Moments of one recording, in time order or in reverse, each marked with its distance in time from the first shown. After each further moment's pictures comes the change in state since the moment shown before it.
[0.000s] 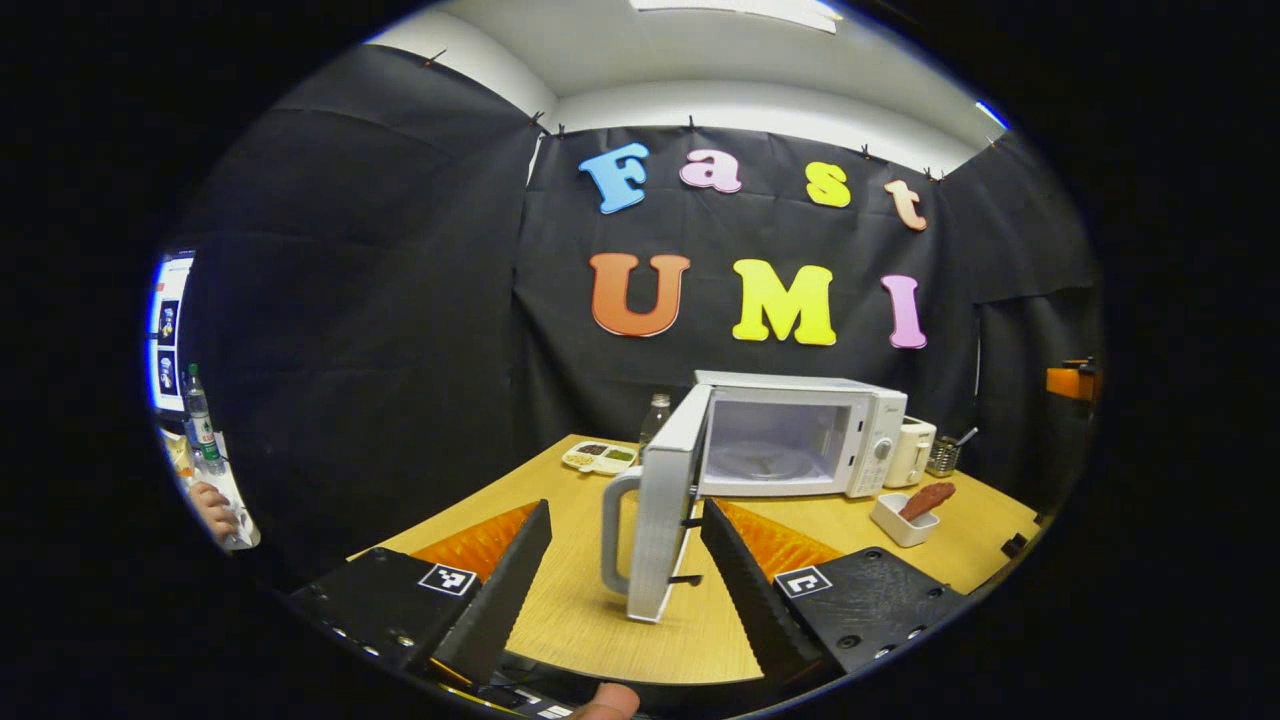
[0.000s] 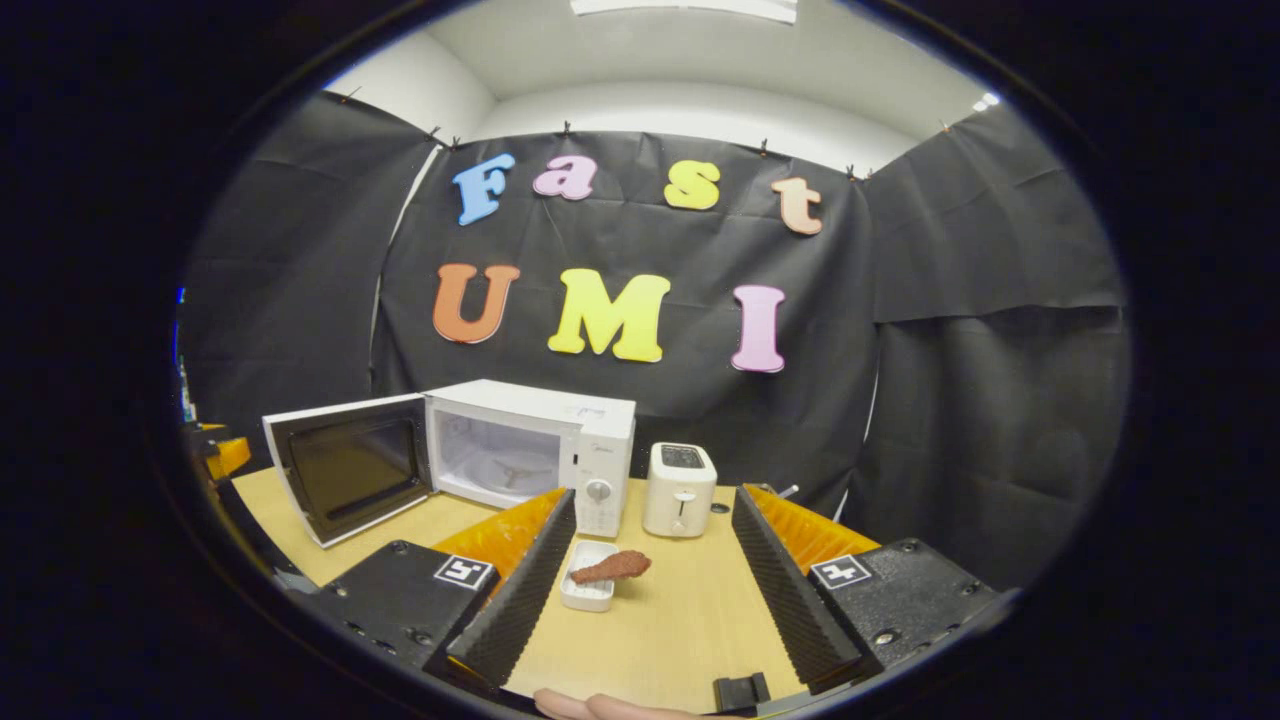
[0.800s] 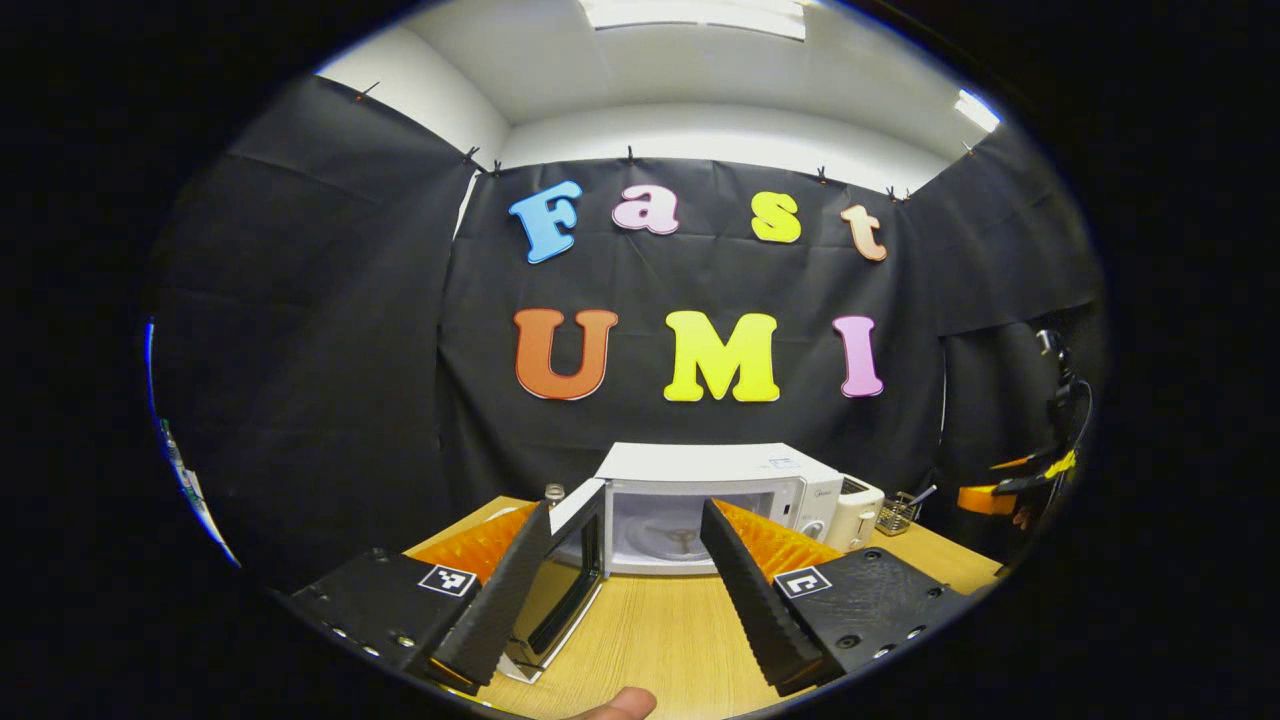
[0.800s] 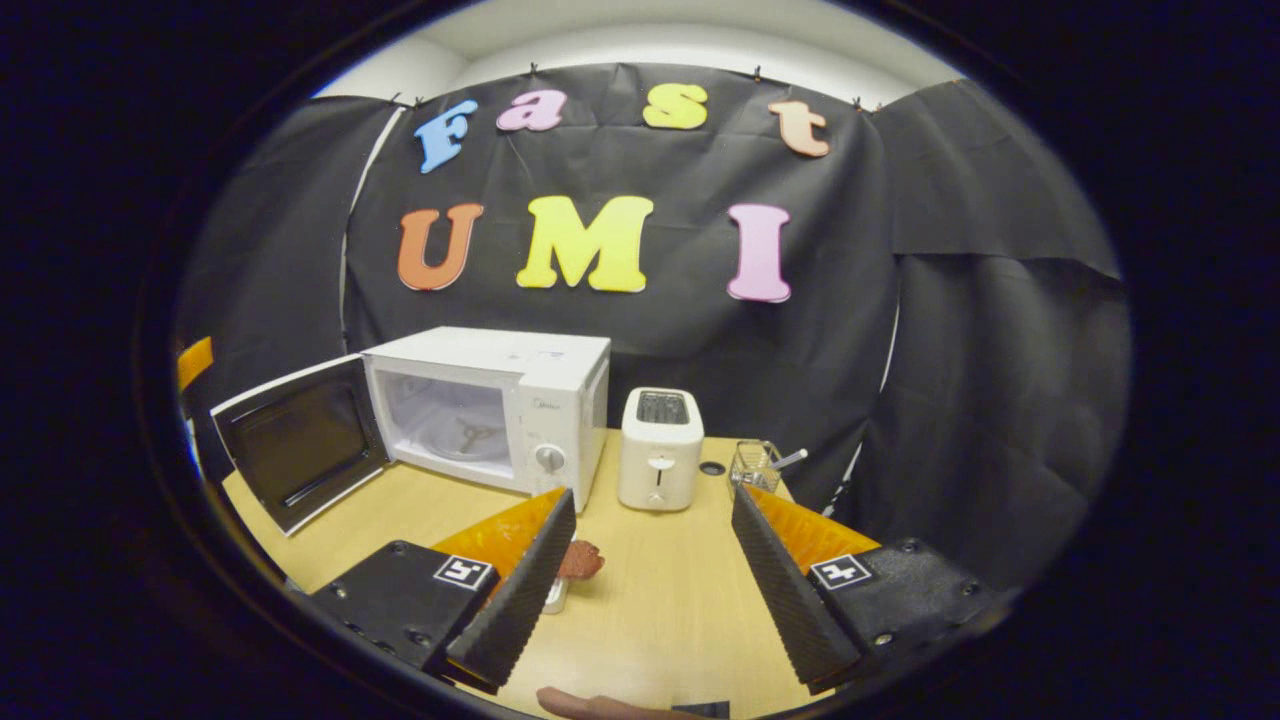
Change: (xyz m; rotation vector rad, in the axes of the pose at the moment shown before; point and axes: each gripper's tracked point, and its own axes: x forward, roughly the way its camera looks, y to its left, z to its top) left arm 0.066 -0.130 0.111 0.032 -0.108 -0.090; right arm 0.133 -0.045 -0.051 0.070 0.268 0.082
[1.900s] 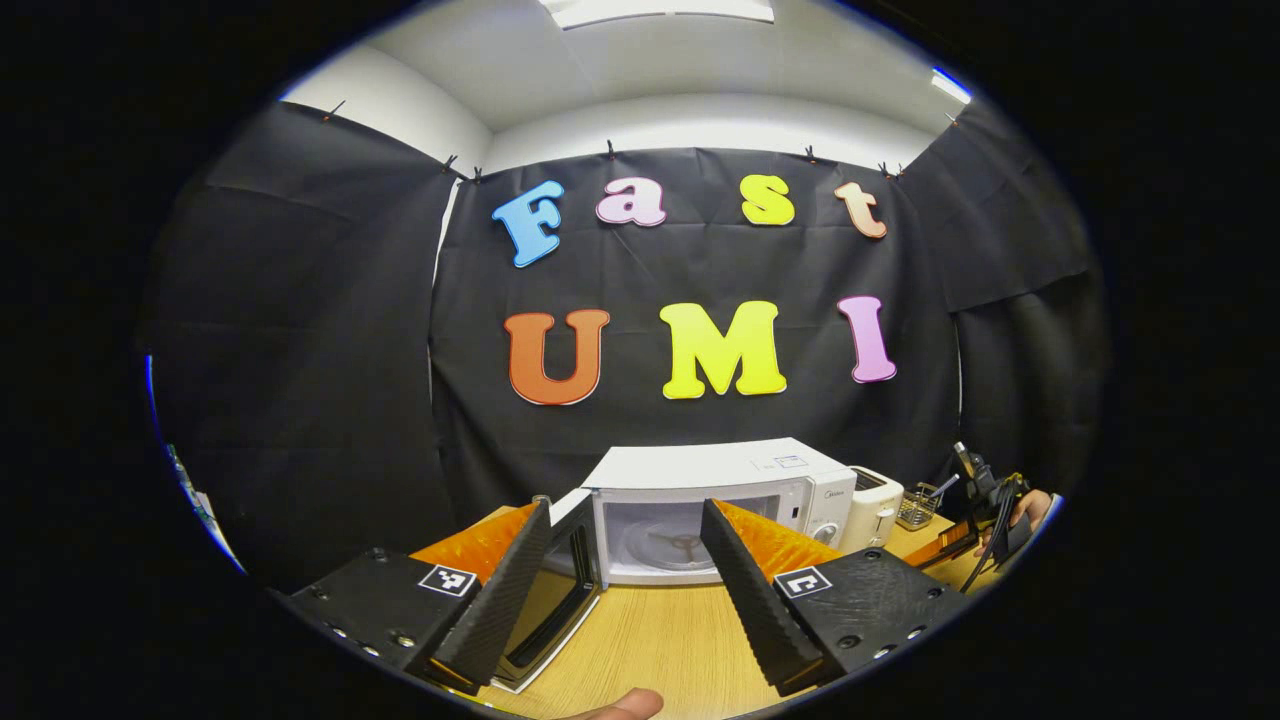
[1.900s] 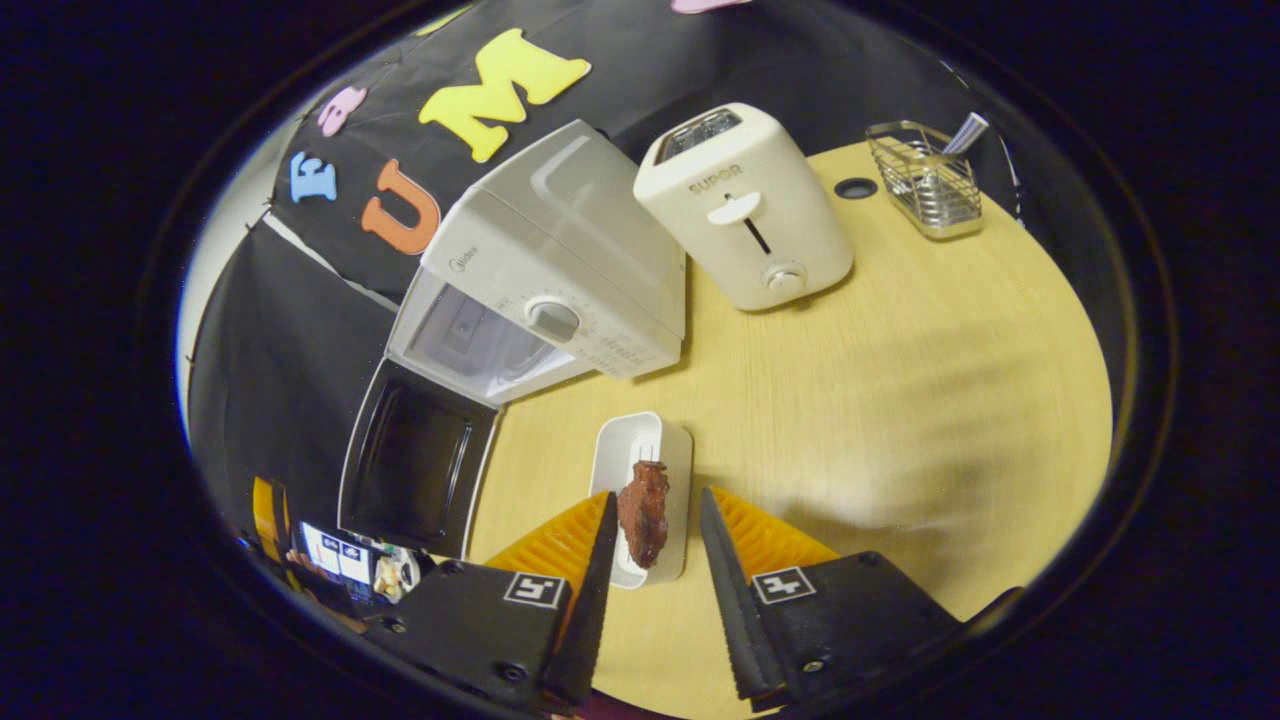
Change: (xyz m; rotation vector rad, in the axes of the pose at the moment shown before) left arm 0.034 -0.032 -0.014 0.068 0.020 0.018; right arm 0.129 0.055 -0.127 0.599 0.664 0.554
